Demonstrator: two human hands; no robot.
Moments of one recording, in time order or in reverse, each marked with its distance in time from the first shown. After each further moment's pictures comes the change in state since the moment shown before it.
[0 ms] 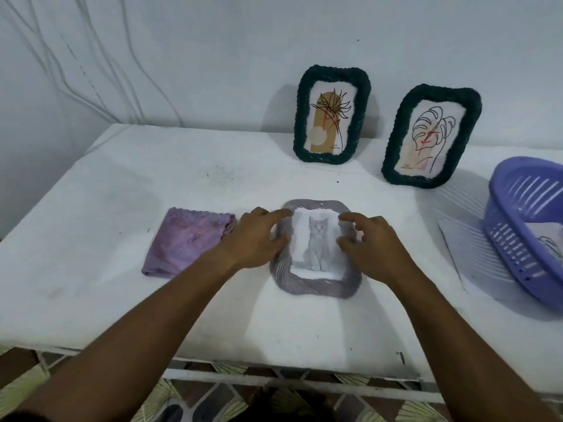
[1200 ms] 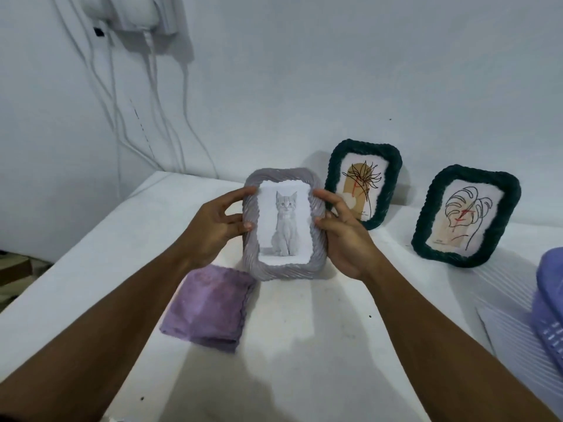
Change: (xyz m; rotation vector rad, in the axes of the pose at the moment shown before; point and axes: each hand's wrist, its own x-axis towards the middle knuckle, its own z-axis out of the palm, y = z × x) left_hand 0.025 -0.054 -0.109 -1.037 0.300 0.070; right_hand 0.101 -0.106 0.002 1.310 -0.440 -0.279
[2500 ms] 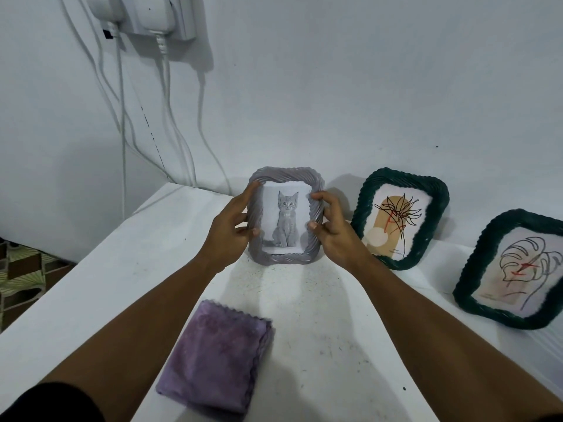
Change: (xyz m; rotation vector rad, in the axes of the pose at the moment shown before) left_hand 0.081 -0.037 -0.034 0.290 0.197 0.082; right_hand 0.117 0.019 -0.010 -0.811 -0.038 -0.168
